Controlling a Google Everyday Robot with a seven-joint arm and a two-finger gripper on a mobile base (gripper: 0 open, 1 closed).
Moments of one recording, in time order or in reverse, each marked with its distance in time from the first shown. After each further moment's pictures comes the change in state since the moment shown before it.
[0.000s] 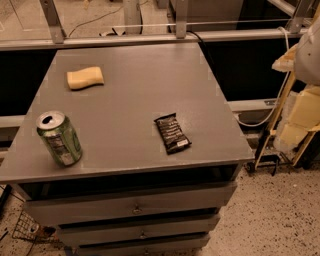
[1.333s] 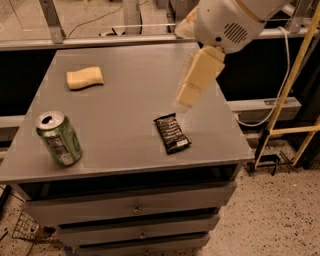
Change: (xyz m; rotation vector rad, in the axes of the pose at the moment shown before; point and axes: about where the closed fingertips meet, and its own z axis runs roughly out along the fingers) arm -0.190 -0.008 -0.003 -0.037 -0.402 -0.194
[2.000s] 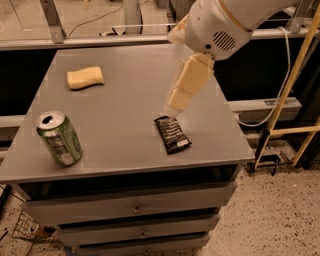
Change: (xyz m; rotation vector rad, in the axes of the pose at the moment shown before) arm -0.008 0.003 0.016 -0.023 -0.041 0.005
